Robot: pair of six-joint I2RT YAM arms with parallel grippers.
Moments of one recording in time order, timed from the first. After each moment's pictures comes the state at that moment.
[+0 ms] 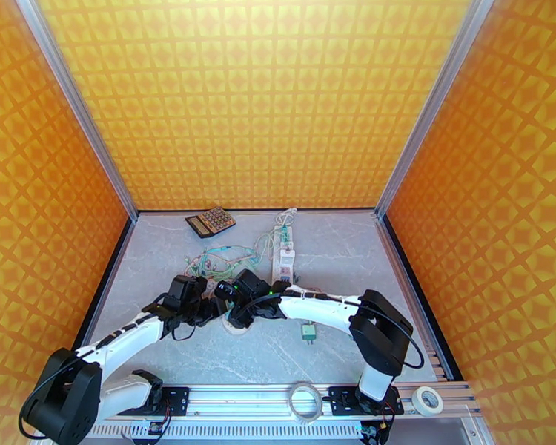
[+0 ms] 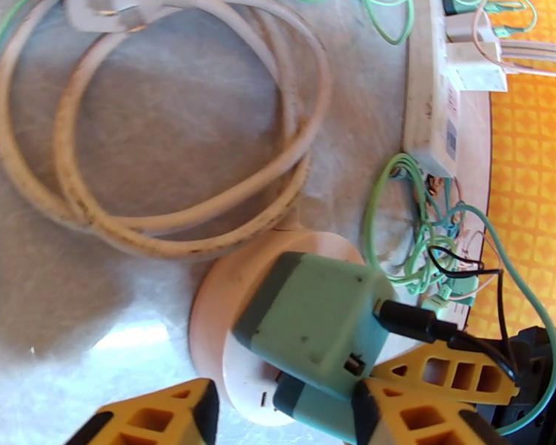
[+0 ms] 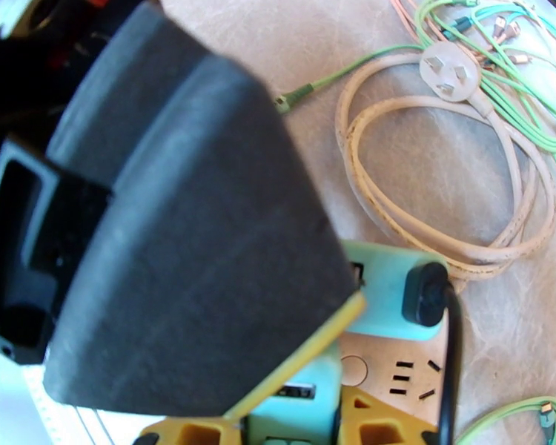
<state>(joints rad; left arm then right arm) -0.39 1.25 0.53 -0.20 0.49 -0.79 0.96 1.79 1.22 -0.44 -0.22 -0.03</state>
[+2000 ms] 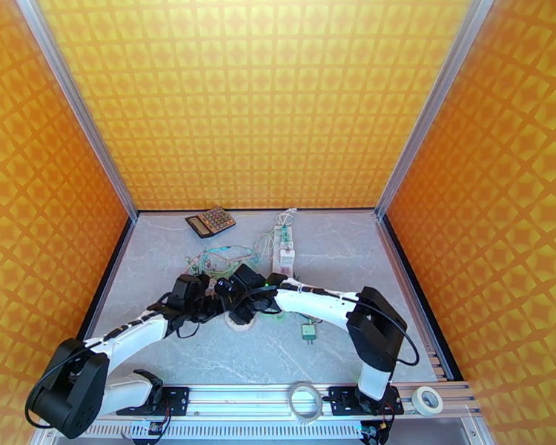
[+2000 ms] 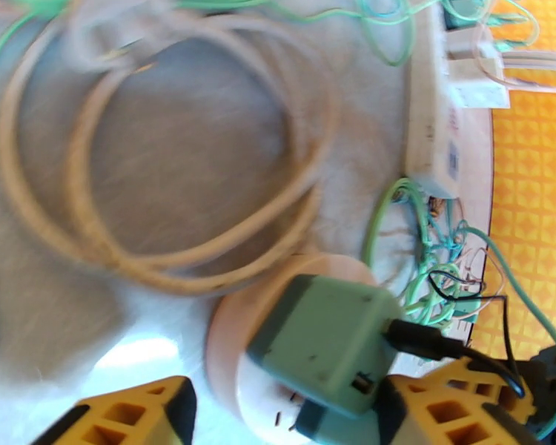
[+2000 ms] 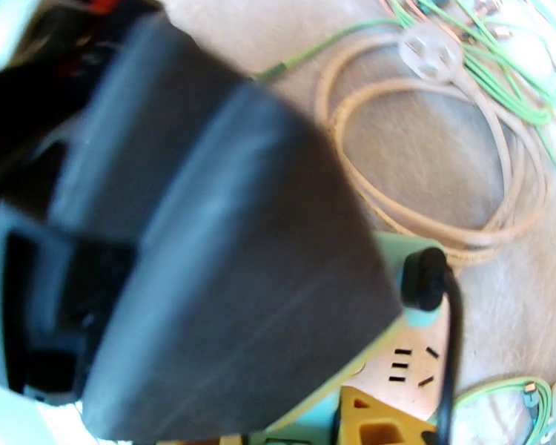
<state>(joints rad) -0.38 1.27 0.54 -0.19 0.44 -0.80 0.95 1.81 1.32 -0.57 -0.20 -0.04</state>
